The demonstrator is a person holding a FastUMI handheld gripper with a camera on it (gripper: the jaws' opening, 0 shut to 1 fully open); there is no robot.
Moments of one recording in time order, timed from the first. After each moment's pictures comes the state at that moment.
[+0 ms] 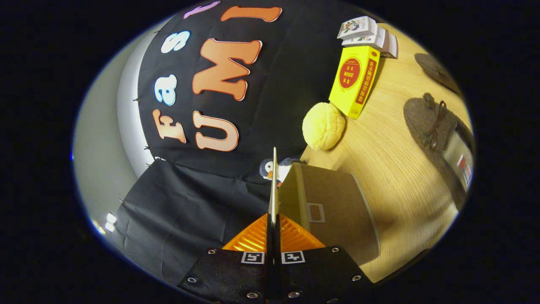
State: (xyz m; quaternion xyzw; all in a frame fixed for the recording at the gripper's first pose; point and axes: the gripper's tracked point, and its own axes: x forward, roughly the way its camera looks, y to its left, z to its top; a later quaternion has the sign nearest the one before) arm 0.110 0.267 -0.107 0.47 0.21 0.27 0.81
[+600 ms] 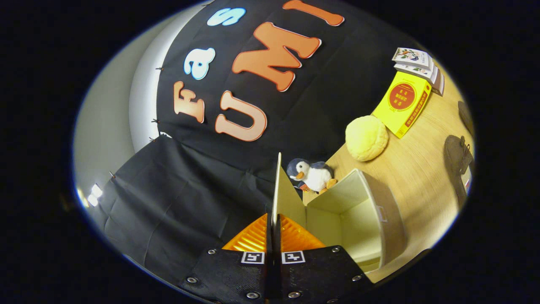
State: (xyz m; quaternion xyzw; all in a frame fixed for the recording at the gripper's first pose) arm 0.093 0.372 -0.005 0.38 0.19 0.29 0.86
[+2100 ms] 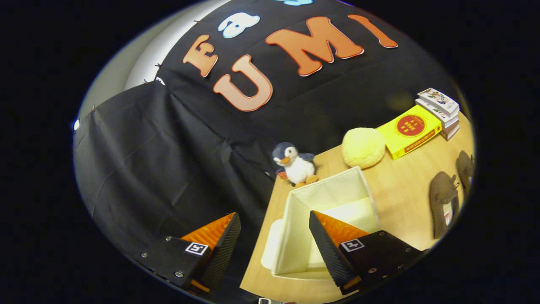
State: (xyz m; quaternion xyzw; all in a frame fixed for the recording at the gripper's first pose) arm 0.092 0.374 -0.060 0.20 0.22 0.23 0.93
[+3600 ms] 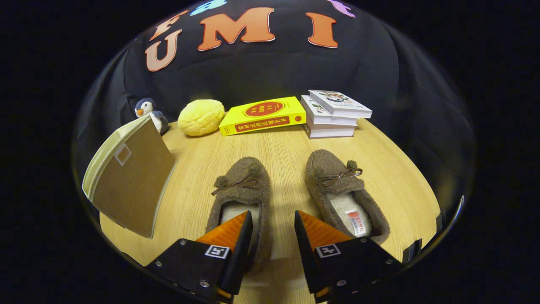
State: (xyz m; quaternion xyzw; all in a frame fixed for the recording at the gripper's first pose) arm 0.130 0.014 -0.244 -0.03 0.28 -0.03 0.96
